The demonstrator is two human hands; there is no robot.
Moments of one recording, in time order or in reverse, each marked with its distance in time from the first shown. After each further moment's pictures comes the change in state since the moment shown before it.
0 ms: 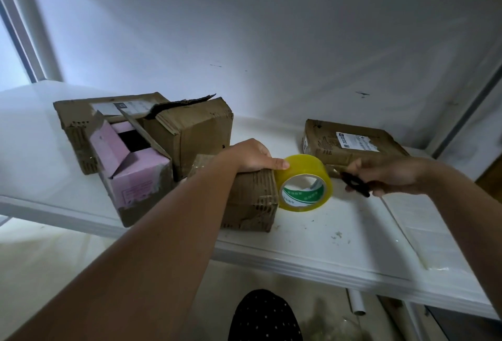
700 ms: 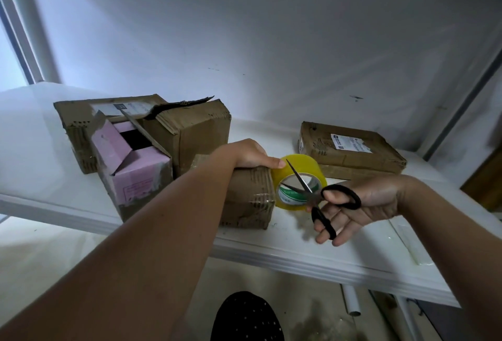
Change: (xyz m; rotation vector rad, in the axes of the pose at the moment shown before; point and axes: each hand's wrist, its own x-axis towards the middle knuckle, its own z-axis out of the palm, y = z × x) left_hand 0.000 0.007 -0.006 0.035 -0.084 -0.053; right_hand -0.028 -0.016 0.063 0.150 -0.496 -0.030
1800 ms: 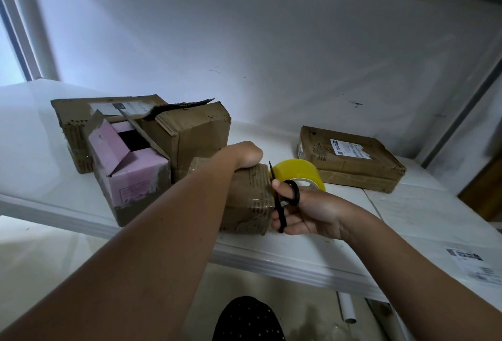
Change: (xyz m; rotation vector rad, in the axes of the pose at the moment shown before) left_hand 0.019 0.000 0.002 0.160 0.148 -0.178; right_hand 0.064 -0.006 0.049 0.228 0.438 -0.135
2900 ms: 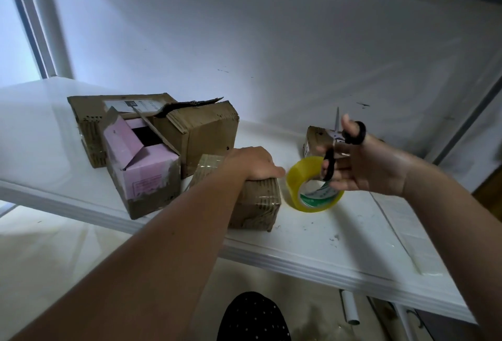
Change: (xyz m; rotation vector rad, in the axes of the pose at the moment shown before) left_hand -0.027 -0.005 0.014 0.258 0.134 0.192; right_hand -0.034 -0.058 -0.068 0.072 0.076 -0.066
